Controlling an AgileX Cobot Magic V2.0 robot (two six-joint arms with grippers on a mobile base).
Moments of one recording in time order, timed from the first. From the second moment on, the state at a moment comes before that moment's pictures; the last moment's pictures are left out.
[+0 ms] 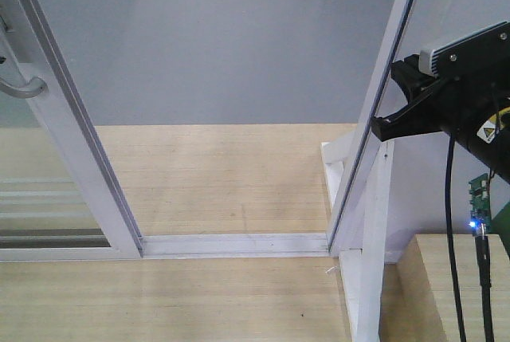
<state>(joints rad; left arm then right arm) 0.21 1.71 -1.08 -0.11 -0.41 0.15 0.28 1.20 -0.58 -0.03 -0.28 -0.18</state>
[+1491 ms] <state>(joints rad) -0.23 0.51 -0.40 0.26 0.05 -0.26 0.28 0.53 -0.44 0.11 0.18 -0.17</state>
